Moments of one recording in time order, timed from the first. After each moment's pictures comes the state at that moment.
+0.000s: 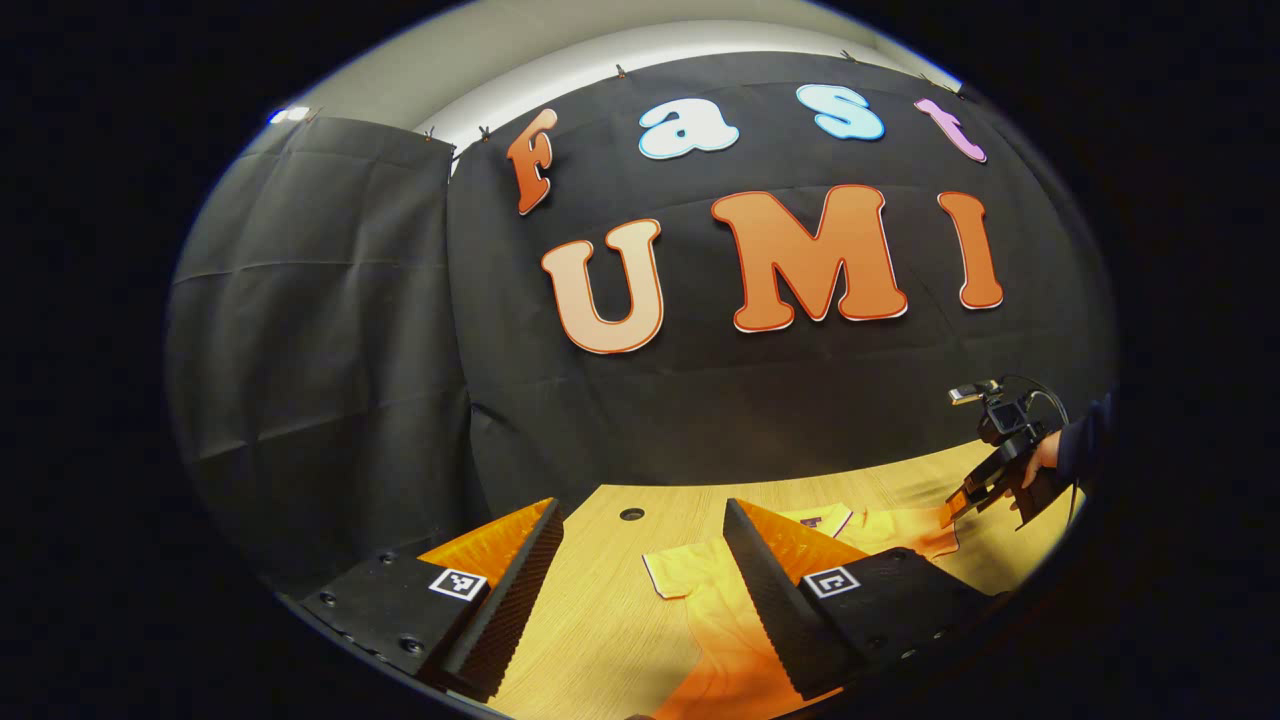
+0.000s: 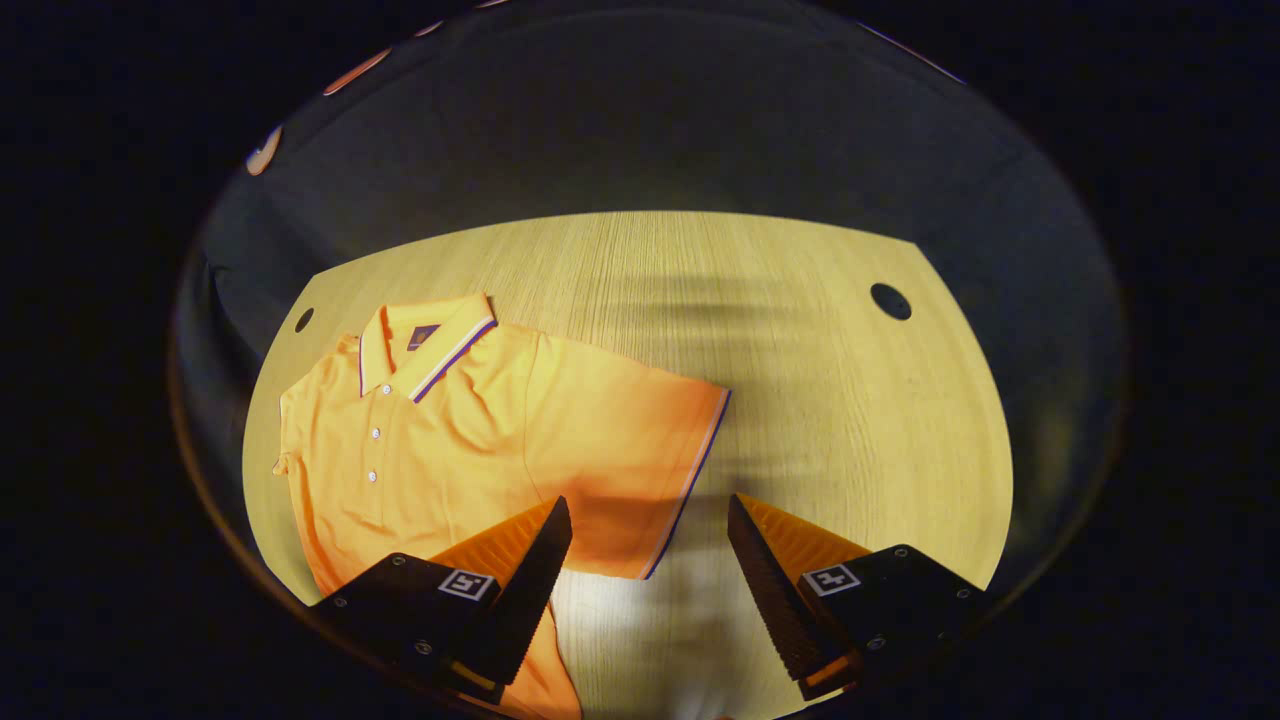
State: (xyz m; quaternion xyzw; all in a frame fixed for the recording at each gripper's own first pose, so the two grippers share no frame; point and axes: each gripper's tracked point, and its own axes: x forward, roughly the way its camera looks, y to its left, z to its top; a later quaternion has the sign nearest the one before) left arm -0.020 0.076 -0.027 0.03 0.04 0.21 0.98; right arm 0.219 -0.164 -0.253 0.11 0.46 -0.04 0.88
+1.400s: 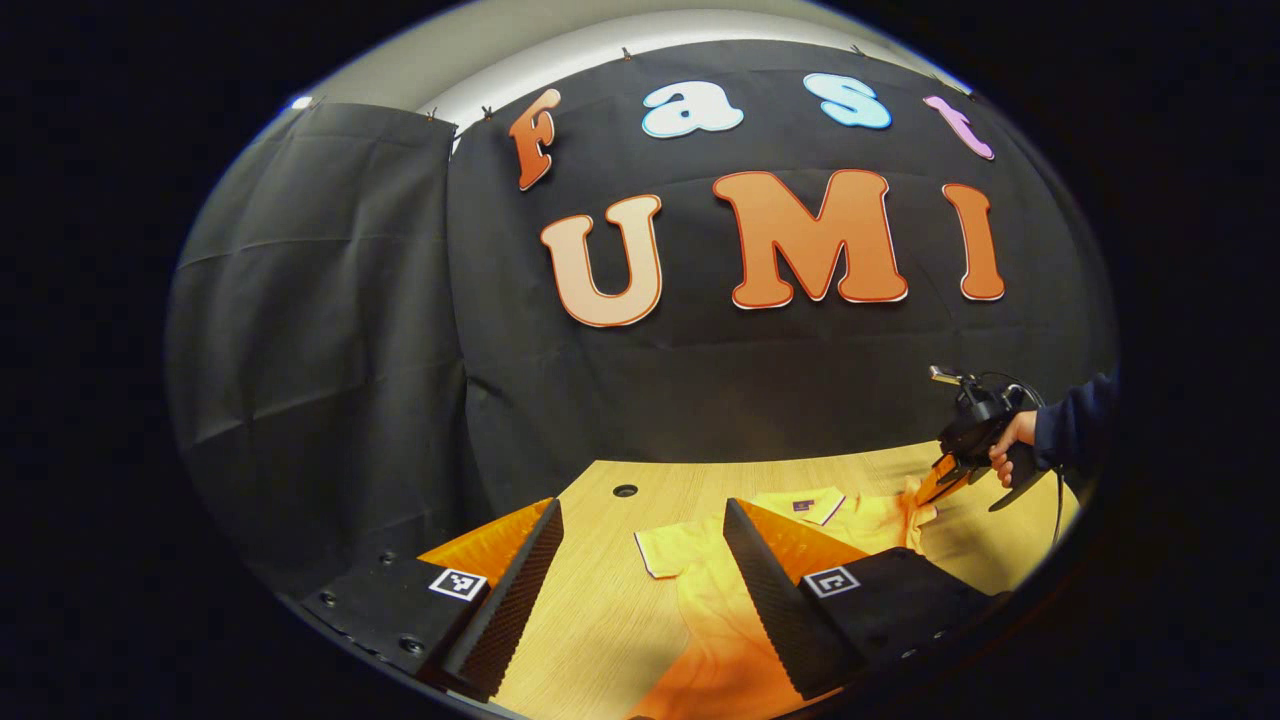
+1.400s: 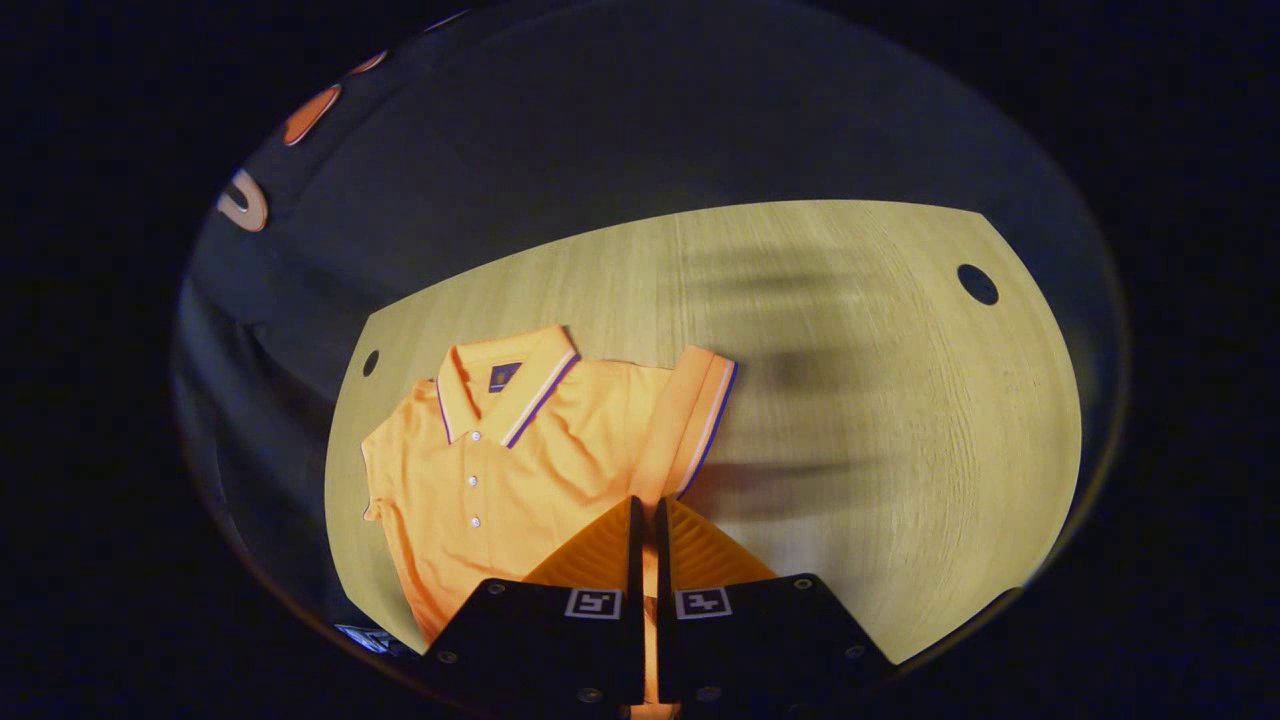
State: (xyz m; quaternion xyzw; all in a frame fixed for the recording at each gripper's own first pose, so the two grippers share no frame) left arm -0.025 0.074 -0.045 0.00 0.07 0.21 0.97; right arm 0.252 -0.099 -0.201 0.18 0.44 0.05 0.88
